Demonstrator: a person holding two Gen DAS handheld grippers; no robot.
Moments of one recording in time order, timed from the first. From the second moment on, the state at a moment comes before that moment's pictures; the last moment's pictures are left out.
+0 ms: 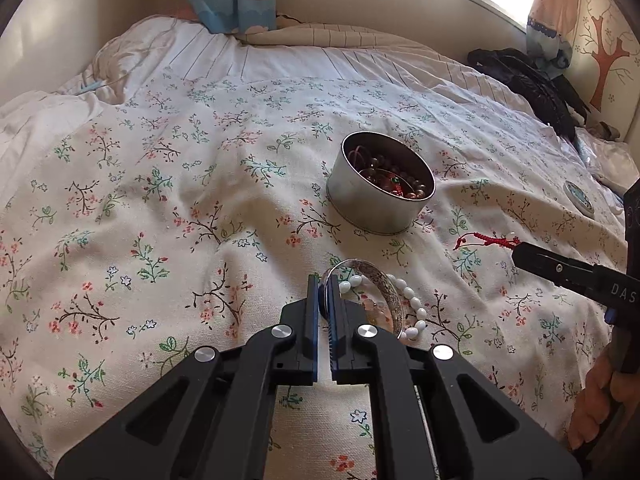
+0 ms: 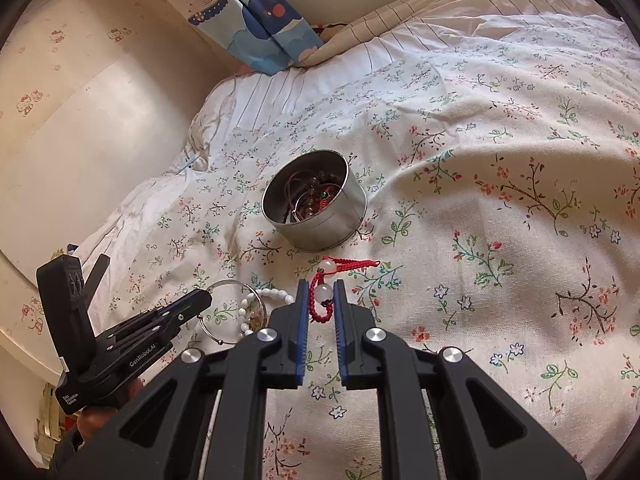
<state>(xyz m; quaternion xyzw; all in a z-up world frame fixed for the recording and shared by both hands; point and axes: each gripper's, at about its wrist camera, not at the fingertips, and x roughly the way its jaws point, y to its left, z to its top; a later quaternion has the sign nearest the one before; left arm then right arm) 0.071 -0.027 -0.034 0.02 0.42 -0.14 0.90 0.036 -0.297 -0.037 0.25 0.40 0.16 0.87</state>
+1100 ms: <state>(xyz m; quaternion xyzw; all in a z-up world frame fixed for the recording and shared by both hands) 0.060 -0.043 -0.010 0.06 0.35 -0.13 0.93 0.033 -0.304 -0.011 0.27 0.33 0.19 0.88</state>
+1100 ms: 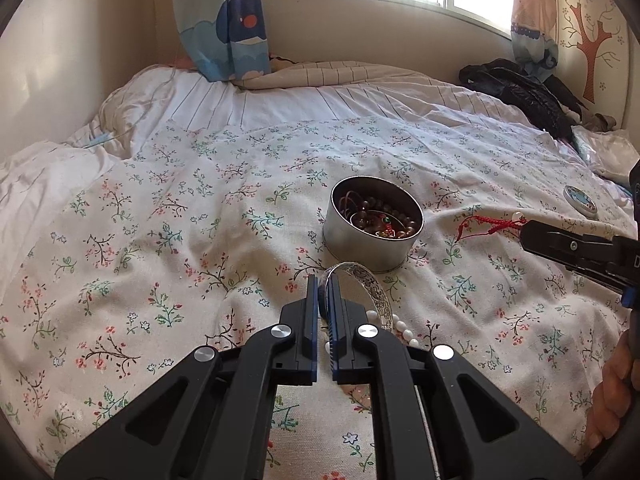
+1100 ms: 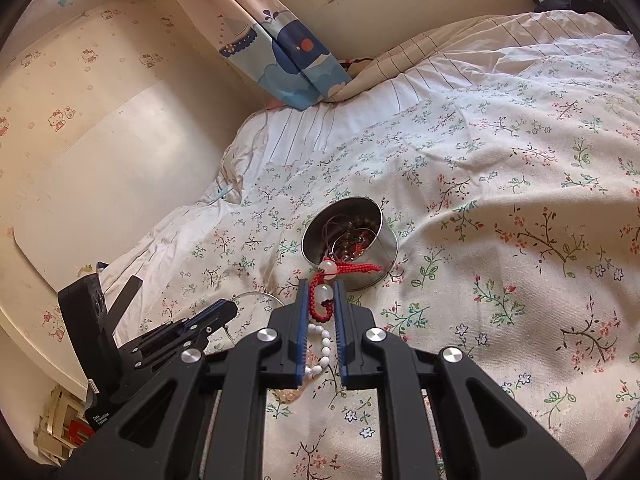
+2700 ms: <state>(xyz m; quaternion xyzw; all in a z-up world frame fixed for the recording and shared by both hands) 0.182 -0.034 -0.018 -0.13 0.37 -0.12 0.91 0.143 -0.233 -0.039 0.09 0.41 0.18 0.89</state>
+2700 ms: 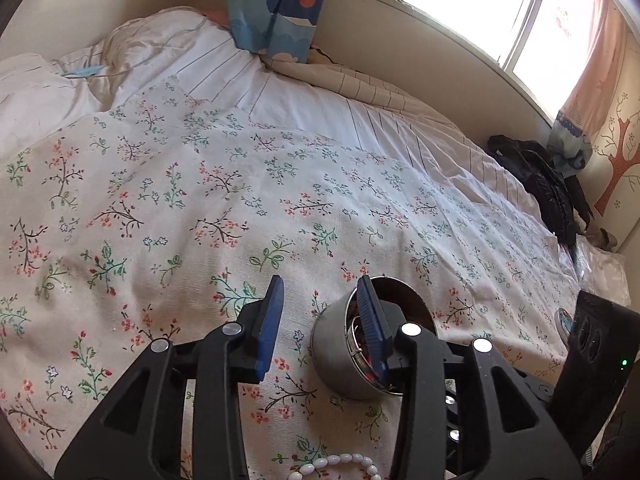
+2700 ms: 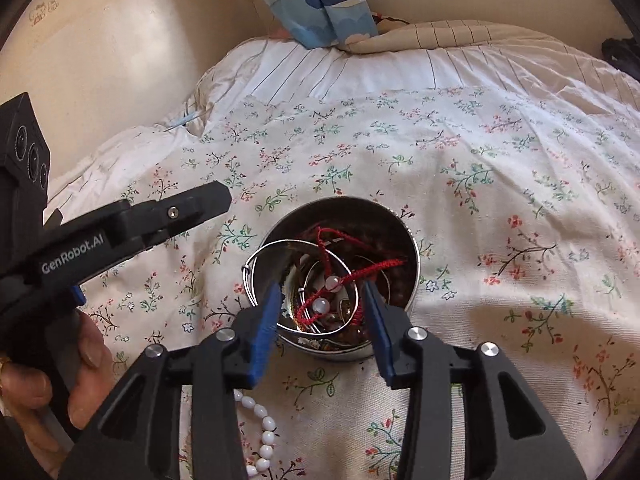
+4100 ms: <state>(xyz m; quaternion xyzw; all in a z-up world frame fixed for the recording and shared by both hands) 0.126 -0.044 -0.045 0.00 0.46 -0.15 0.88 0.091 -0.299 -0.043 0.20 0.44 0.09 0.87</state>
